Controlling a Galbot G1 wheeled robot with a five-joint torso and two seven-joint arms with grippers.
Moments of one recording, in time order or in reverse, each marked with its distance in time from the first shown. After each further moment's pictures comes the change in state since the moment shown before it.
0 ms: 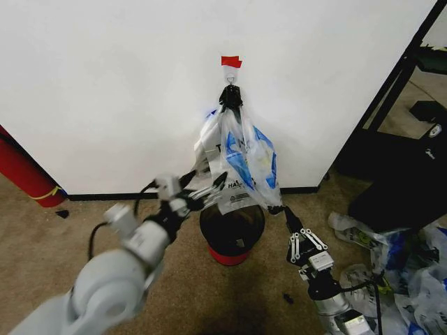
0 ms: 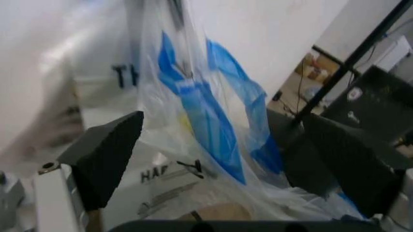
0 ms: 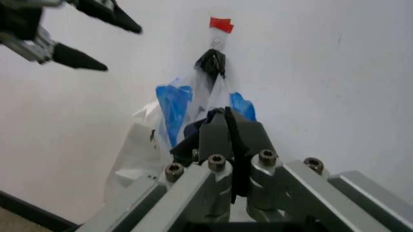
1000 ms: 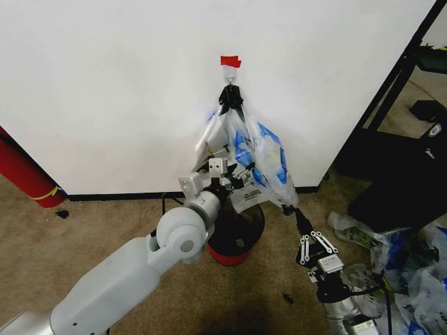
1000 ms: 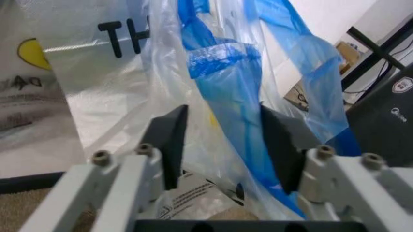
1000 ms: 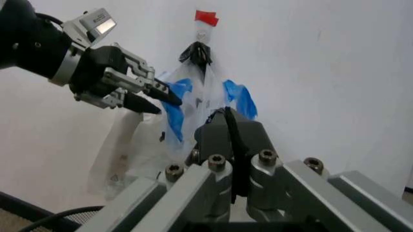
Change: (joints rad) left arm -0.275 -0.201 0.260 0.281 -0.008 -0.023 -0.115; right arm -0.032 0.010 0.049 -0.006 0.002 0.021 0.007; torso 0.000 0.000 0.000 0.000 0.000
